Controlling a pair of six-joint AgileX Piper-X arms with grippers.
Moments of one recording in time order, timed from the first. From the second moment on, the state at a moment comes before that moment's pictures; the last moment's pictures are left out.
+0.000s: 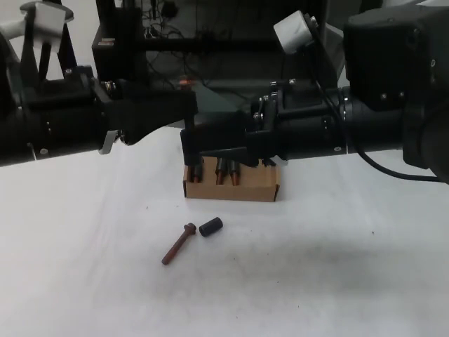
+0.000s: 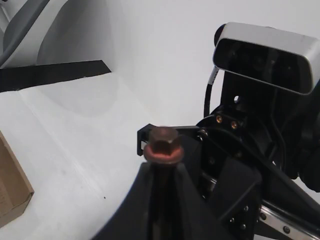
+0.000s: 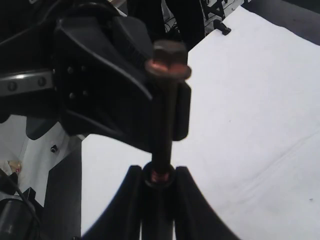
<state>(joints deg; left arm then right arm) -16.0 70.1 -39.6 -18.1 51.5 -27.8 33.7 83.8 -57.0 -1.2 -43.7 14.0</state>
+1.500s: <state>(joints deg) -16.1 70.1 -43.2 -7.6 51.8 -20.0 32.2 84.3 -57.0 -1.7 -43.3 13.0</state>
